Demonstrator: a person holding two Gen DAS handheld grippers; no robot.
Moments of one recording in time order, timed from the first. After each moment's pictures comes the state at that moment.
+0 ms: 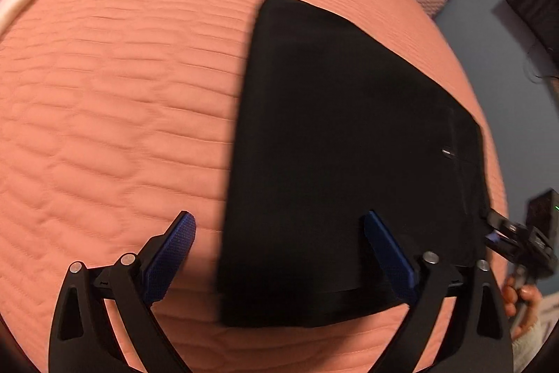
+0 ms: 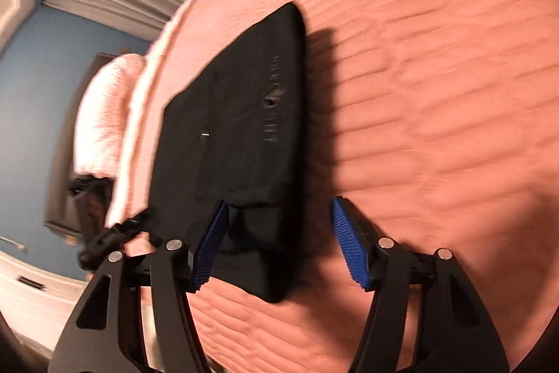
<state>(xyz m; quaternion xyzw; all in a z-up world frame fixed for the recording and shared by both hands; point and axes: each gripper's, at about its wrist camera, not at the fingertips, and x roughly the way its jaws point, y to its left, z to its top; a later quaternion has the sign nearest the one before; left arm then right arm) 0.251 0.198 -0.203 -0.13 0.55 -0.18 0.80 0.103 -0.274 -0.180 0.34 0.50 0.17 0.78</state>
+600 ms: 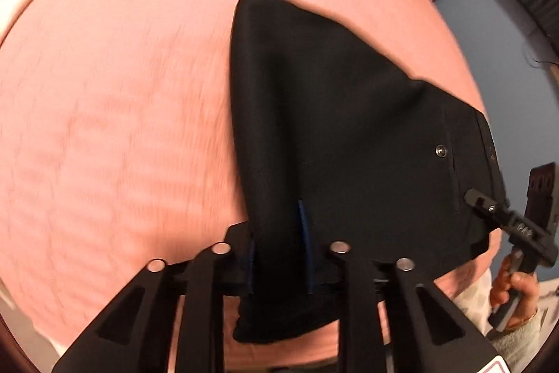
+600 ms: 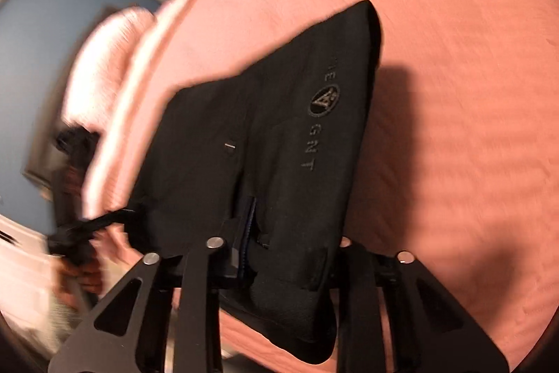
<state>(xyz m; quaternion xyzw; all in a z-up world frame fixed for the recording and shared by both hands) 0.164 0.202 -0.194 -0.11 0.59 -0.13 0.79 0.063 -0.226 -0.147 0.22 0.54 0.17 0.80</state>
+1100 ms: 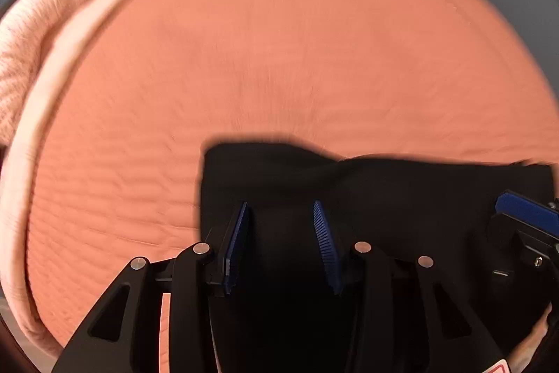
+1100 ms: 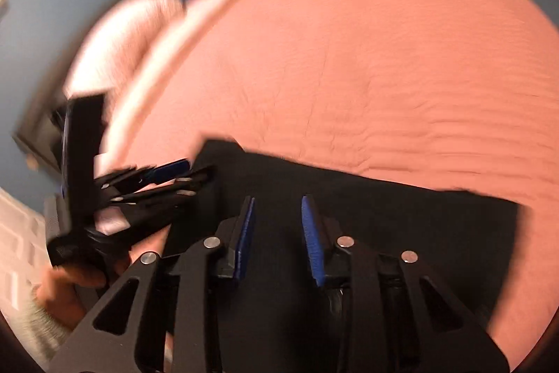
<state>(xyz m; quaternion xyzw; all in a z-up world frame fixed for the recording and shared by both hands) 0.287 0.108 -0.195 0.08 0.55 -0.06 0.83 0.173 -0.110 -0.111 0.12 0.51 0.20 0.83</state>
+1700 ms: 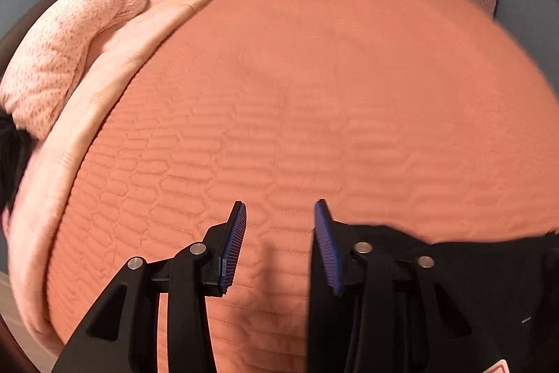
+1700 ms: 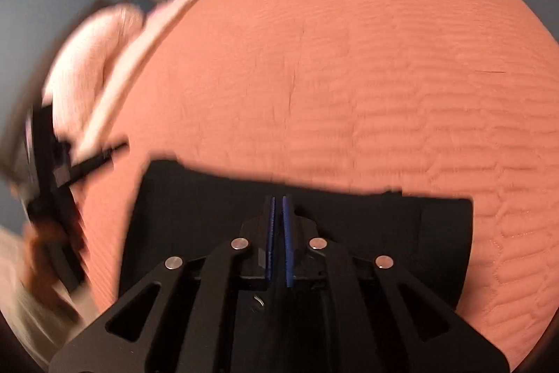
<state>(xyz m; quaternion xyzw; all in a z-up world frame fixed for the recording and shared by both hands) 0.292 0.159 -0.180 0.09 0.48 0.04 0.87 0.177 -0.185 -0.129 0.13 0.51 0.14 0.84</state>
